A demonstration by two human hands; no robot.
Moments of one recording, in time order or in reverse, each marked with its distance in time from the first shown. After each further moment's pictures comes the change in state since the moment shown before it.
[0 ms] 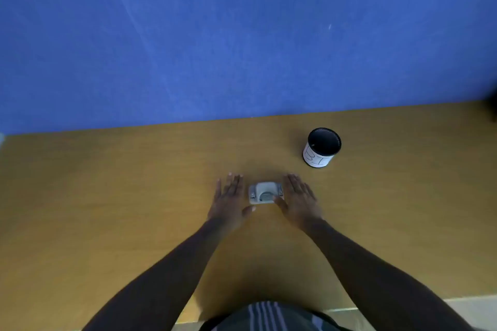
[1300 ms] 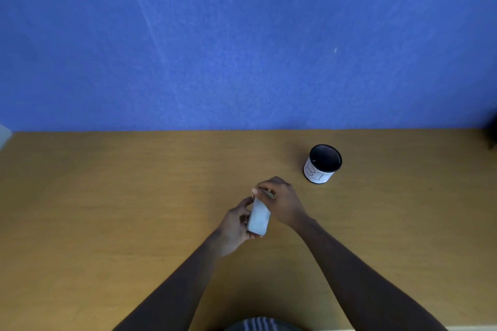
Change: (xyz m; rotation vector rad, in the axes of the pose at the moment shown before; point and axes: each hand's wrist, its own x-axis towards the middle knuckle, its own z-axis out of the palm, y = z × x) left_hand -0.023 0.031 -0.027 -1.922 -0.299 -0.332; right_hand 0.018 -0.056 -0.051 0.503 0.127 -0.205
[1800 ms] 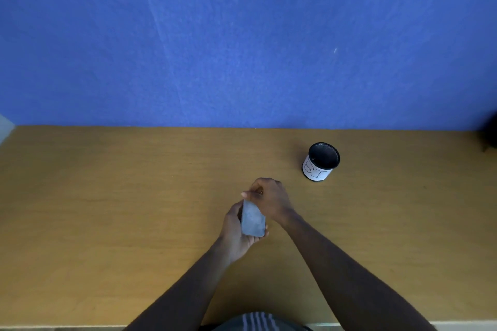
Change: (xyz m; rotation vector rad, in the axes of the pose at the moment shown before) left_hand -0.011 -0.026 0.015 -0.318 0.078 0.008; right_hand -0.005 -0.037 0.010 -0.045 -0.059 0.173
